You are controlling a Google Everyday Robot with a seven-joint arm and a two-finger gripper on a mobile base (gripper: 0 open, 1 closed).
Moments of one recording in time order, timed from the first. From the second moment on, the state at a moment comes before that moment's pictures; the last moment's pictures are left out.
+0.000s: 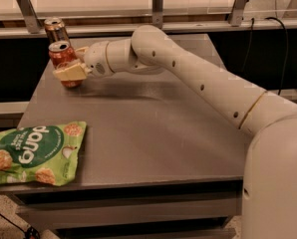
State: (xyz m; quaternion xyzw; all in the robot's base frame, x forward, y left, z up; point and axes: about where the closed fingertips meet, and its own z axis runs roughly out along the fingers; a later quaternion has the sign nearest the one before) arm 0.667 0.230 0.884 -0.54 0.57 0.38 0.49
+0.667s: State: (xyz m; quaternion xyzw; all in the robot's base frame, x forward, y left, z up) arm 0.660 0.175 0.916 -0.58 0.64 0.26 0.43
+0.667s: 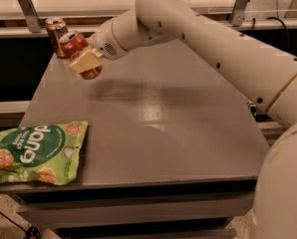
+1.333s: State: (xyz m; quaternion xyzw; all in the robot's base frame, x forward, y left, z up) arm 0.642 0.092 0.908 -0.60 0.74 0.16 0.26
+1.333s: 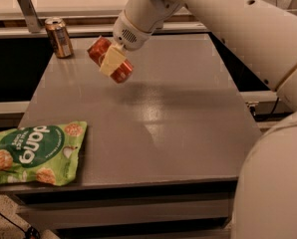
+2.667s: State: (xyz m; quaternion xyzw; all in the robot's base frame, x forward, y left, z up) arm 0.602 0.051 0.868 -0.62 0.77 0.09 0.08
